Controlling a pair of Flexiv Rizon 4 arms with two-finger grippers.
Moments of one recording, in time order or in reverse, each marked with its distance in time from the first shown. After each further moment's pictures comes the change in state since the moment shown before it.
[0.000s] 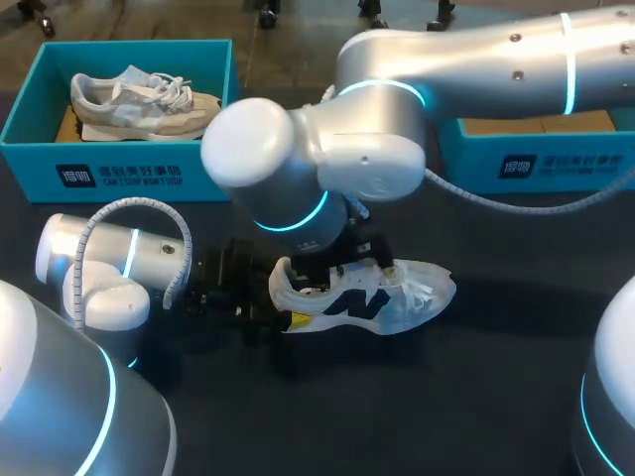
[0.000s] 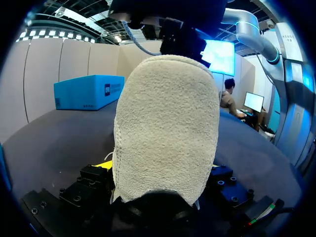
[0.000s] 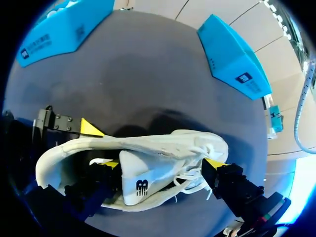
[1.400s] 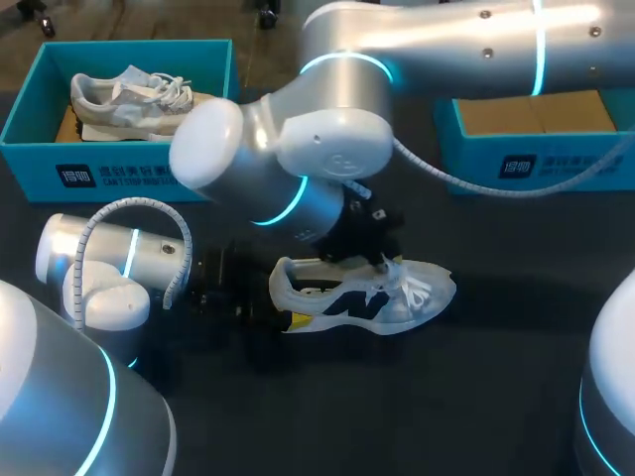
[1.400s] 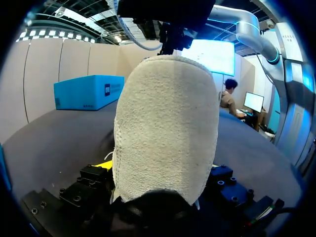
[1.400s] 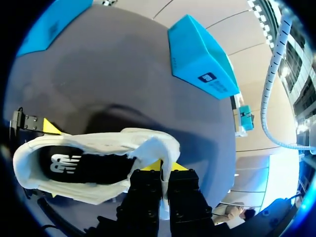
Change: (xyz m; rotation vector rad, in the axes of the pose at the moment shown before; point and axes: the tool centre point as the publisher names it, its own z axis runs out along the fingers) left arm 0.000 0.000 0.000 0.000 0.000 0.000; right arm -0.073 0.000 -0.017 0.026 -0.277 -0.002
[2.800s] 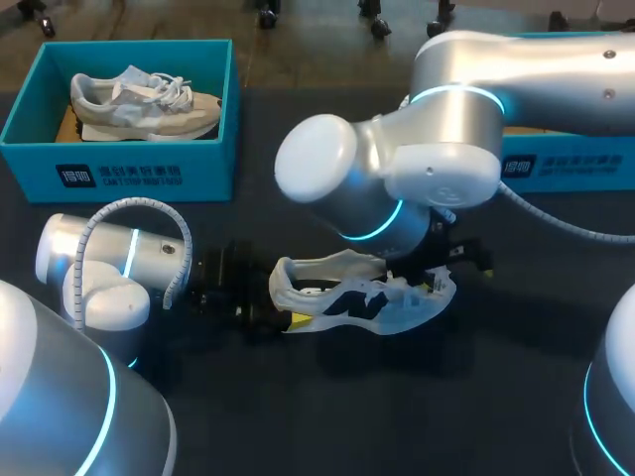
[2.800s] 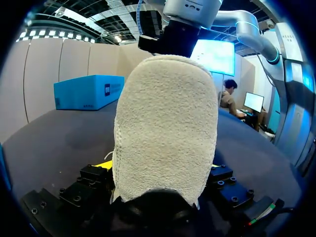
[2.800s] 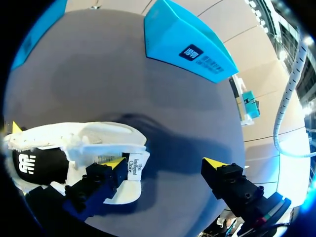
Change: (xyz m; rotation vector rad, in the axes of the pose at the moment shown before) left arm 0.000 0.000 0.000 0.000 0.000 0.000; right arm -0.050 -0.023 0.073 0.021 0.056 0.117
